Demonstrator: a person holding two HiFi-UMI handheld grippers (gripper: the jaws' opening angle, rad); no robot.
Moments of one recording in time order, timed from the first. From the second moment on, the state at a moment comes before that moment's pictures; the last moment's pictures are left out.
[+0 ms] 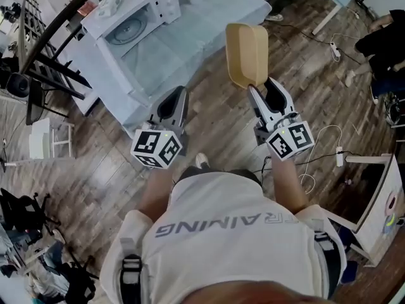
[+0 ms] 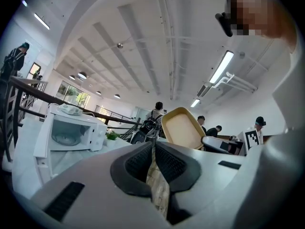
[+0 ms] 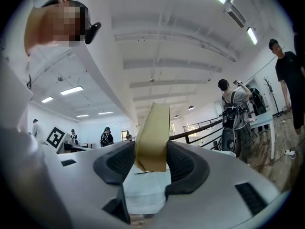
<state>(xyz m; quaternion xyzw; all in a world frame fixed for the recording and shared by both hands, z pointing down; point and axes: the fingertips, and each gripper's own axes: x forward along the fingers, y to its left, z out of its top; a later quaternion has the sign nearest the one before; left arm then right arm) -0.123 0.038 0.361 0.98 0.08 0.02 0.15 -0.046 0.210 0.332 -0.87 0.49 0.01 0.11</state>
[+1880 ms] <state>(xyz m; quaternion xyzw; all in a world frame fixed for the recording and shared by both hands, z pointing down) 0.085 -0.080 0.395 0.95 -0.25 0.04 0.15 0.256 0.025 0.390 -0.66 0.73 -0.09 0.14</state>
